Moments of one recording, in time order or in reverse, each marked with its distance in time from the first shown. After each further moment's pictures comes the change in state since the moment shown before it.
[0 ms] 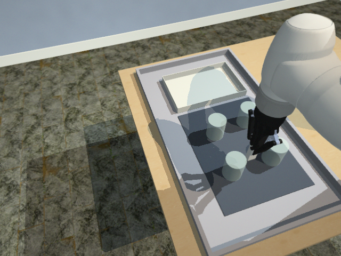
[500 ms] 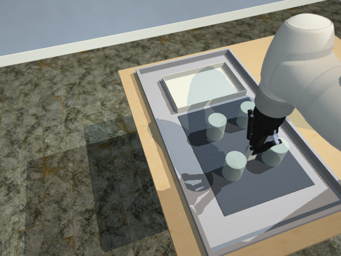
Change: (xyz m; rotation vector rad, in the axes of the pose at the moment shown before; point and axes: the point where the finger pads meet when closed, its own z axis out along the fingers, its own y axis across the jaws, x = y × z) arm -0.002 0.000 0.000 0.000 0.000 0.000
